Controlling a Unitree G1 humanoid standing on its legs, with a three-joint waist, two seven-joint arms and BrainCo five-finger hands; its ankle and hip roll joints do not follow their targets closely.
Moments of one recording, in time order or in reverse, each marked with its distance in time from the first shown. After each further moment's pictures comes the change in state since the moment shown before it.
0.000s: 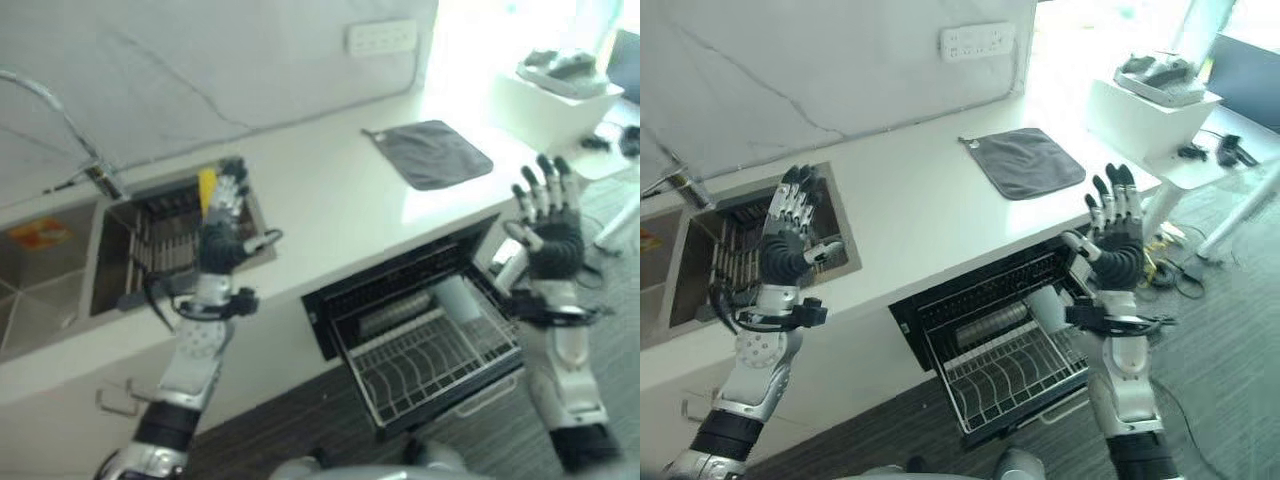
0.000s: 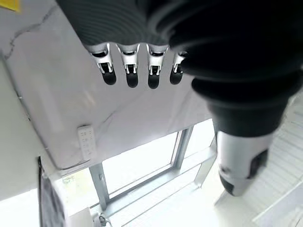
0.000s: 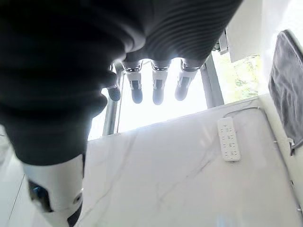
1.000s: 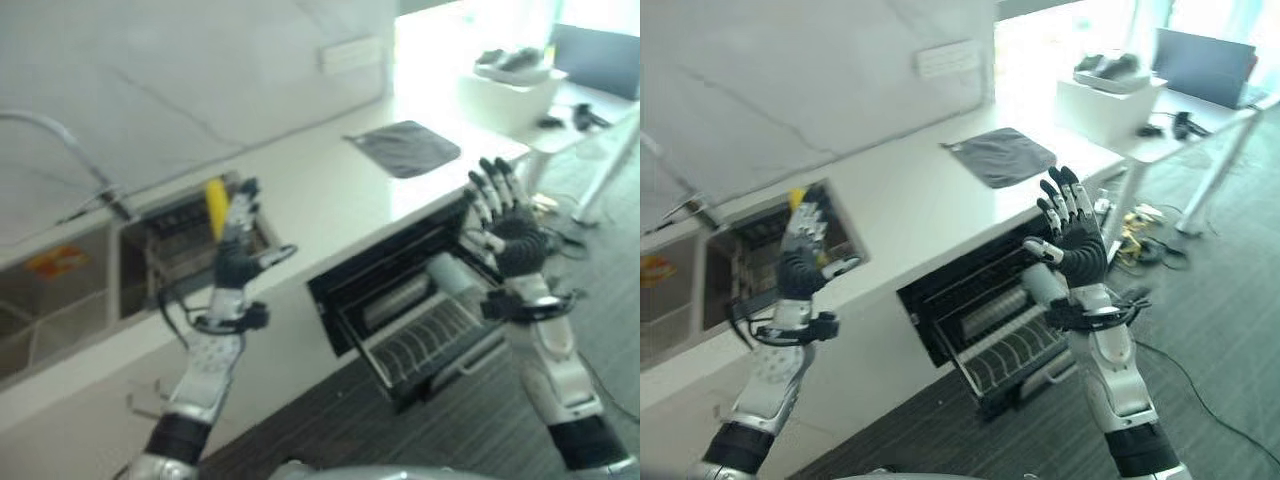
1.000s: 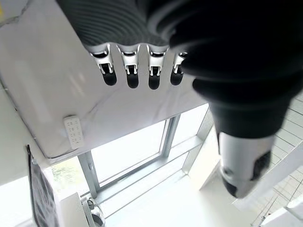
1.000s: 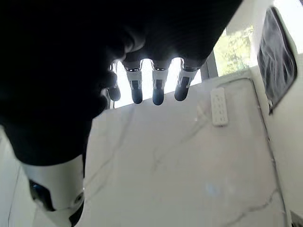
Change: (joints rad) left arm 0.007 -0.080 -0.110 0.008 0.075 -0.035 0.033; right arm 0.012 -0.017 0.100 0.011 0.037 0.083 0.089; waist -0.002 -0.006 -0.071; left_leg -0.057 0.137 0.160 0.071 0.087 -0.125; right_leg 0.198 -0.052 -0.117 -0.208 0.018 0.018
